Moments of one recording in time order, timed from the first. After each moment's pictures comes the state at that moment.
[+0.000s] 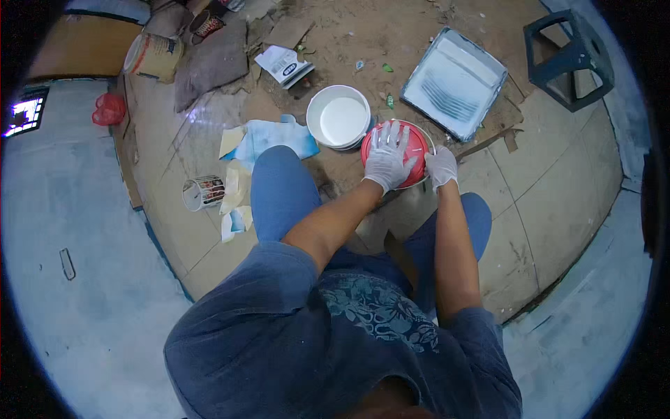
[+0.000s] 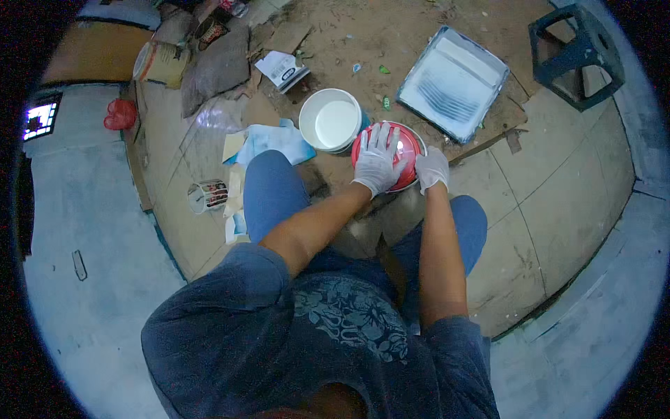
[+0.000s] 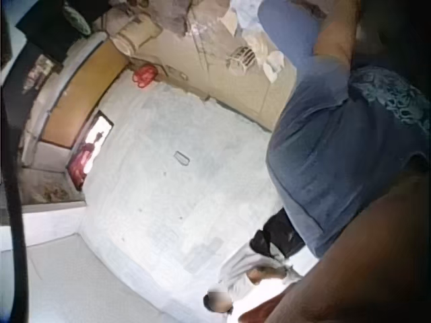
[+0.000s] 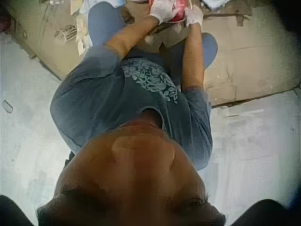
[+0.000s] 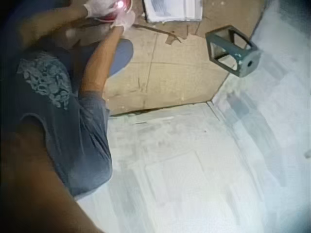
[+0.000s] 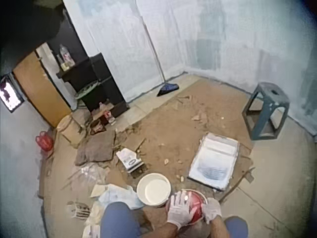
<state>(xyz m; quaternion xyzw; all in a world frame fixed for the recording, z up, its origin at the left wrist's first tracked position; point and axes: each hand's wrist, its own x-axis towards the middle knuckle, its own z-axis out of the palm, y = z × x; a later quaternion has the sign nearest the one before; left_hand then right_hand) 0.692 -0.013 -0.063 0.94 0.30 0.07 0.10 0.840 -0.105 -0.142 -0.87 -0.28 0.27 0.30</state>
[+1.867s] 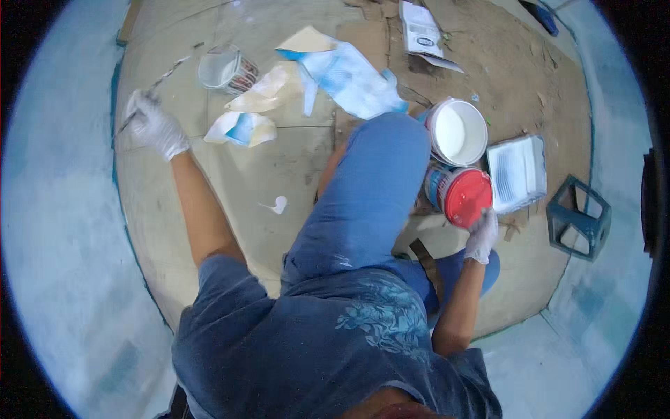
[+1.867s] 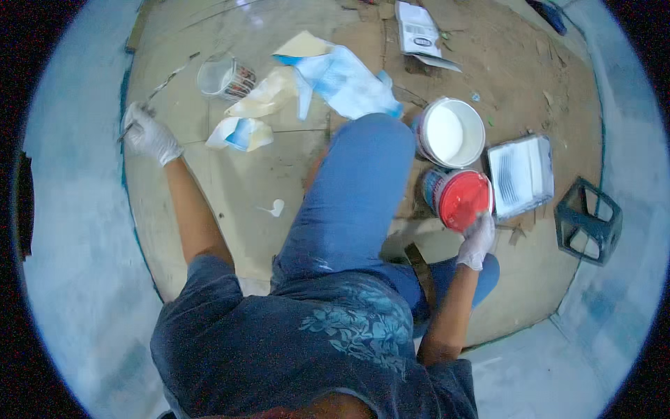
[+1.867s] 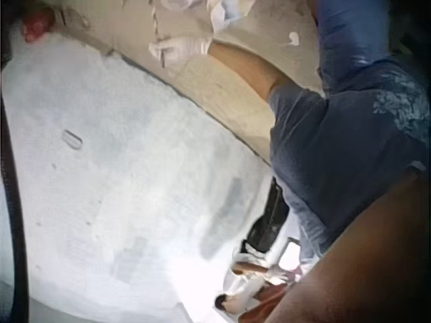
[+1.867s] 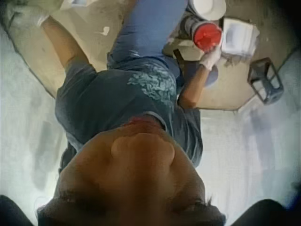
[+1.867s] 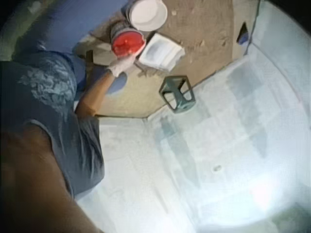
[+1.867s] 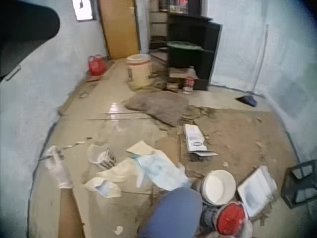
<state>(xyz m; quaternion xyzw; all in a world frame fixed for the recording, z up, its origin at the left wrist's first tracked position) -0.019 0.117 0.049 0.35 0.63 0.69 -0.06 0.610 -0.050 -0.023 -0.74 -0.07 0.38 0.54</state>
